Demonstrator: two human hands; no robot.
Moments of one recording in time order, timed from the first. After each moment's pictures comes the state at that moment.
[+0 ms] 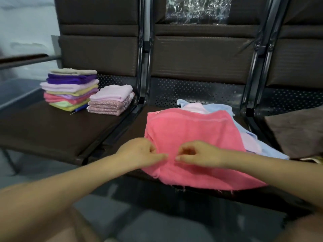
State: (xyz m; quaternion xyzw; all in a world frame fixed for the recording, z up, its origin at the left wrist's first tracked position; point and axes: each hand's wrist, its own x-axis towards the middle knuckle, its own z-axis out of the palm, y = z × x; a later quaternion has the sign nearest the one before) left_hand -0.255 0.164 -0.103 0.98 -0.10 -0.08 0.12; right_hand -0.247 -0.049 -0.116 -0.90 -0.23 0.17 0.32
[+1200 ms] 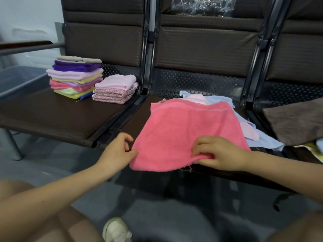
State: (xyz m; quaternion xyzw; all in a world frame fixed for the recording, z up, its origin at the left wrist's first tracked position) left_hand -0.300 0.233 -0.153 0.93 0.03 0.03 0.37; right_hand -0.288 -0.085 -0.129 -0.89 -0.43 -0.02 0.17
